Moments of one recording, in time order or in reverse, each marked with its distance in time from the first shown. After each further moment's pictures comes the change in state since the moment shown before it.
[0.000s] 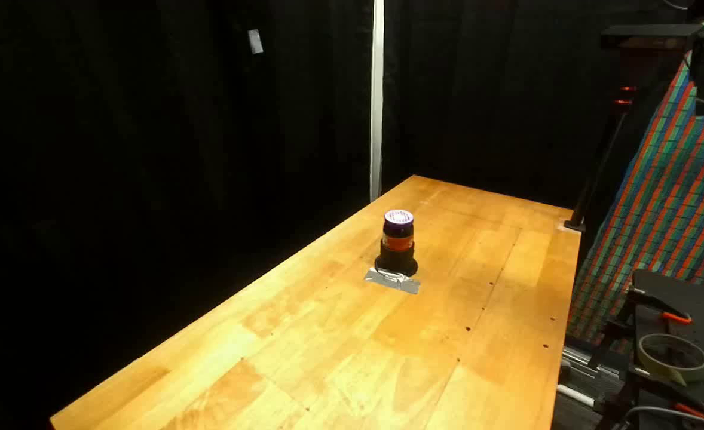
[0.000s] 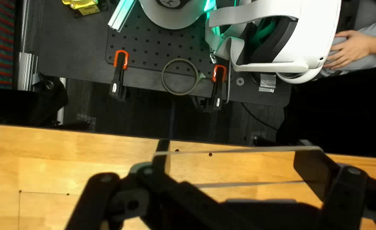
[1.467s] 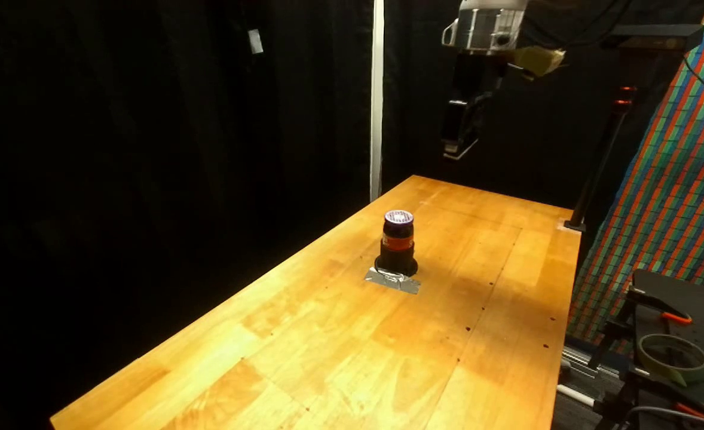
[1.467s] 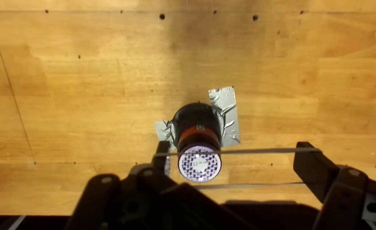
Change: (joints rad) arm -0.024 0.714 0.084 0.373 -0.148 0.683 0.210
